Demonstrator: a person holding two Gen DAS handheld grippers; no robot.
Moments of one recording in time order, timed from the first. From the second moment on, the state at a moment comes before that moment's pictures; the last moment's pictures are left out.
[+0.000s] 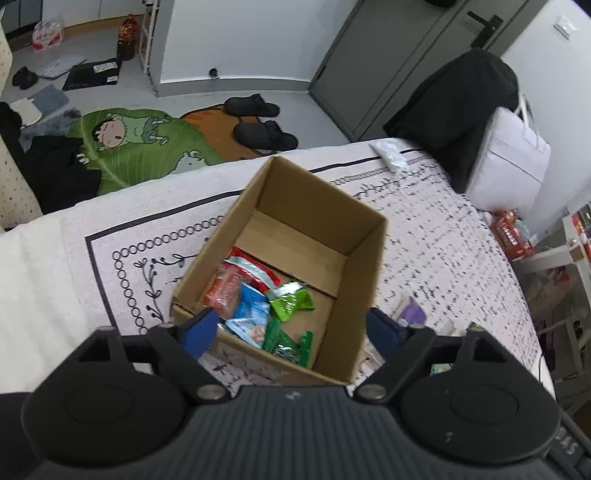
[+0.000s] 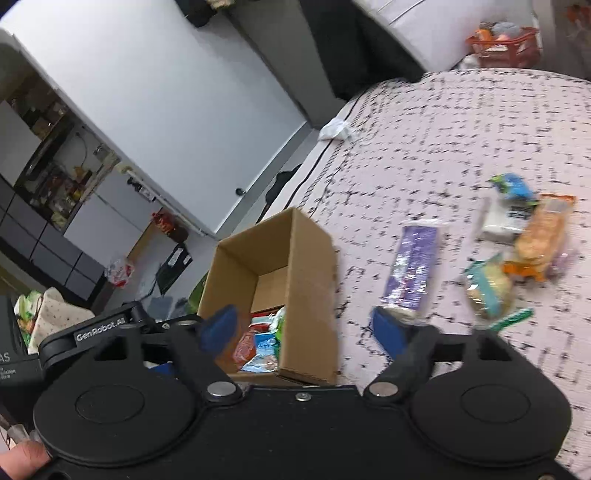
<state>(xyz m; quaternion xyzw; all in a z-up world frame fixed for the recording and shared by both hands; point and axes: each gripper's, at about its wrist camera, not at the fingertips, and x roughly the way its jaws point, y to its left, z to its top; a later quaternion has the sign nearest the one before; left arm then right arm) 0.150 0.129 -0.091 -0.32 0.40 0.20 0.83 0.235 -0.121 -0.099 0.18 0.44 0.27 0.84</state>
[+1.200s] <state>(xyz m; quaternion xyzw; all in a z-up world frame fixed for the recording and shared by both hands) 0.170 0.004 -0.042 -0.25 0.39 0.12 0.88 0.244 -0.275 -0.075 0.28 0.42 0.15 0.85</state>
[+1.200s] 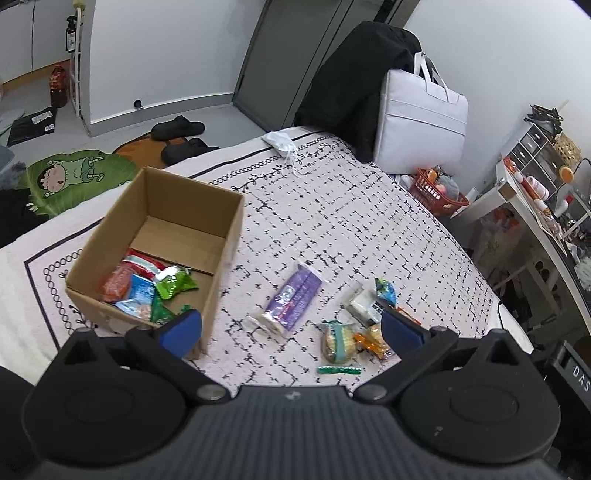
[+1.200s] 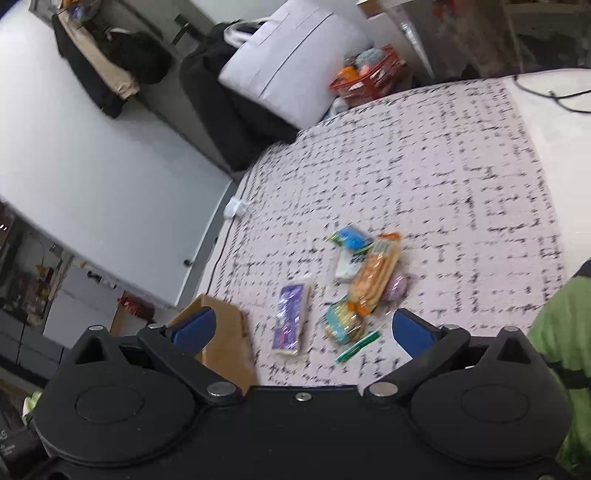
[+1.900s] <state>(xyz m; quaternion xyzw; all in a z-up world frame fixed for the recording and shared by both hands) 0.216 -0.041 -0.092 -0.26 0.41 0.09 0.87 0.280 -0.306 -0.125 0.35 0.45 0.09 0.81</state>
